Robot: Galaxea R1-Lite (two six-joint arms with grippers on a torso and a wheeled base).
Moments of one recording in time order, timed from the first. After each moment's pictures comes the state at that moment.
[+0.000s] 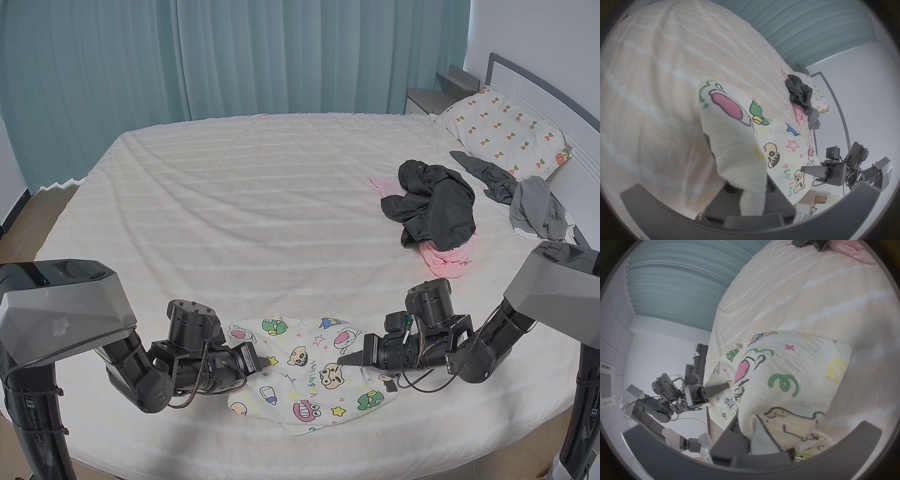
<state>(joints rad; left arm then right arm) -0.44 2.19 -0.64 -0.91 -0.27 -0.78 0.51 2.21 -0.83 -0.72 0.49 0.69</state>
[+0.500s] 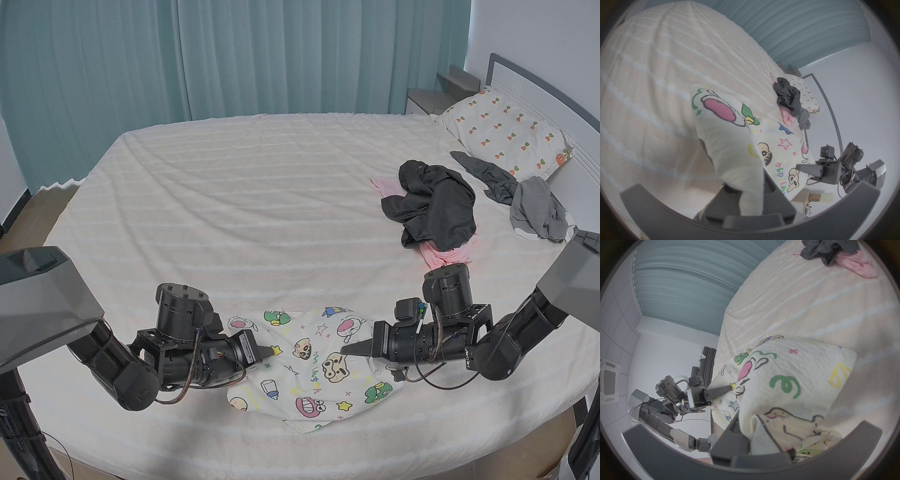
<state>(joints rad) -0.48 2.03 -0.63 -0.82 -0.27 -0.80 0.53 2.07 -0.78 -0.71 0.49 0.73</state>
